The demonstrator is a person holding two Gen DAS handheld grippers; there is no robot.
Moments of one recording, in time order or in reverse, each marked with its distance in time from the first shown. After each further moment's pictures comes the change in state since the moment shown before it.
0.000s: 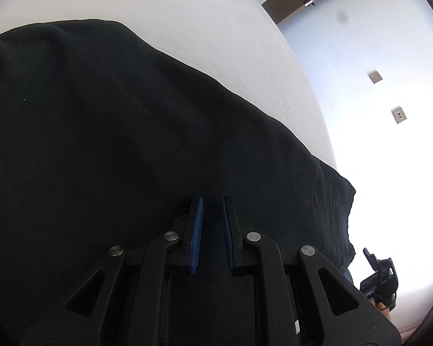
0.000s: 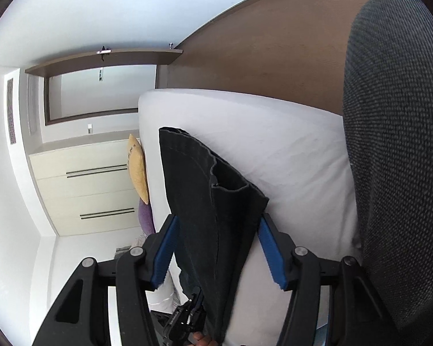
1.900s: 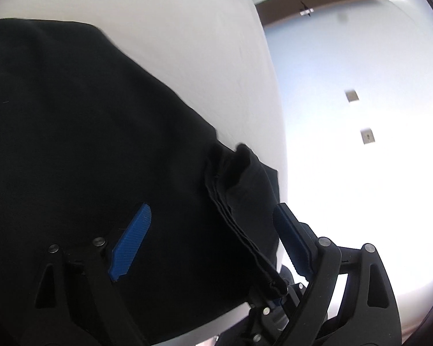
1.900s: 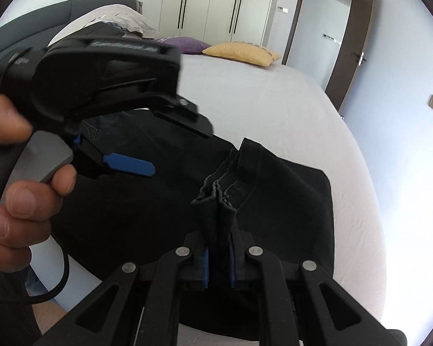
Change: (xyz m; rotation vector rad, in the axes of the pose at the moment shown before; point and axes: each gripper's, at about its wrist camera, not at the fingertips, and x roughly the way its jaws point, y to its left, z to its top) left arm -0.033 0.003 0.026 -0.138 0.092 -0.209; right arm 0.161 0.138 -0.287 -1.783 0.095 -0.434
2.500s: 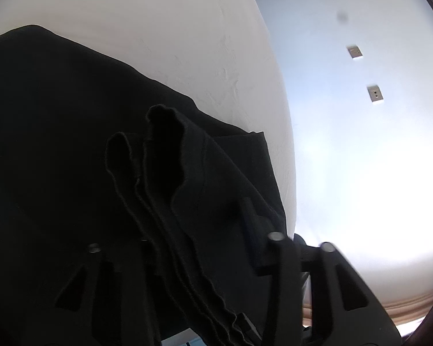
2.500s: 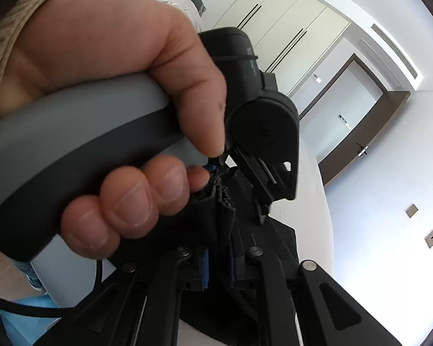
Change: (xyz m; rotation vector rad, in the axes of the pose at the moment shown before) left arm 0.014 -0.016 0.016 0.117 0.166 0.071; right arm -0.032 0.084 -0.018 -0.422 -0.139 -0.146
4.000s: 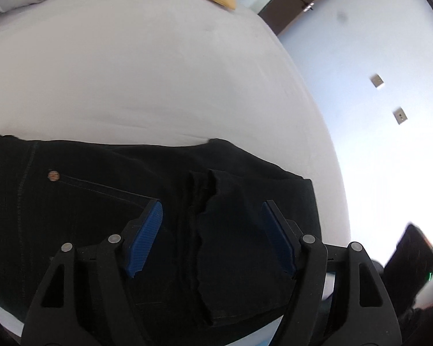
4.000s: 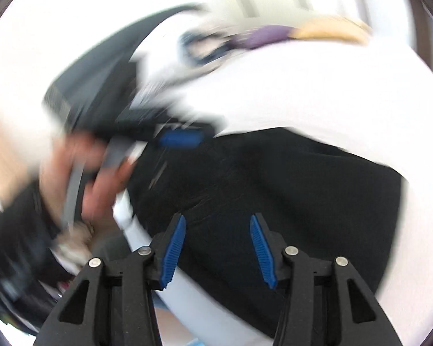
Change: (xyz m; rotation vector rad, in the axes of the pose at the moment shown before) left arm -0.226 0.099 -0.017 0.107 -0.266 0.230; right arm 0.050 -0.143 -0.040 0.705 0.102 0.828
